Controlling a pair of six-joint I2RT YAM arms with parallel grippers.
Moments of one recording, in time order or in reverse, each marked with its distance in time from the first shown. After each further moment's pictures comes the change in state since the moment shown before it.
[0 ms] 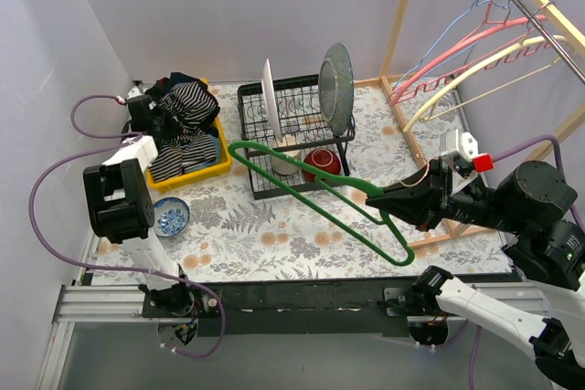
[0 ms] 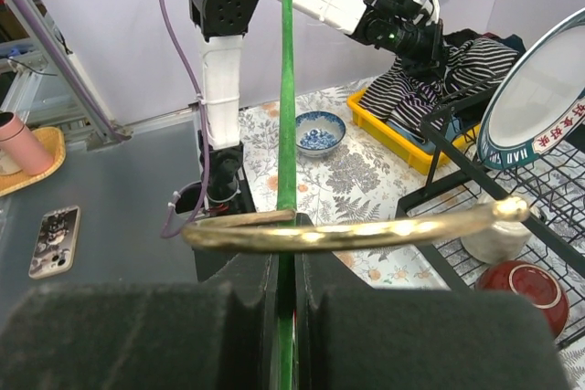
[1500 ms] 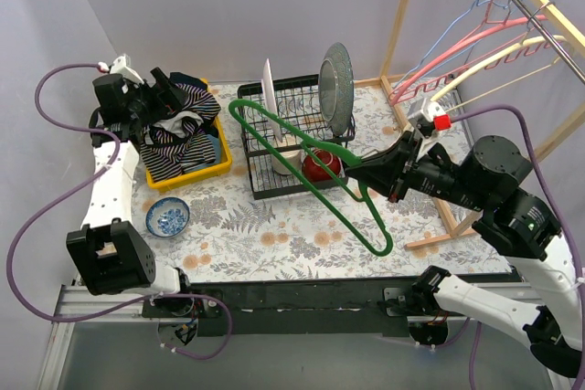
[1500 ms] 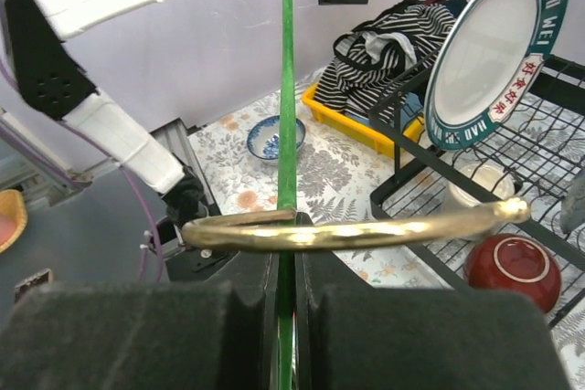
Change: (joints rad) left arm 0.004 -0.366 0.126 -0.350 0.222 0.154; right arm 0.000 0.131 -0.010 0.082 0.175 0.101
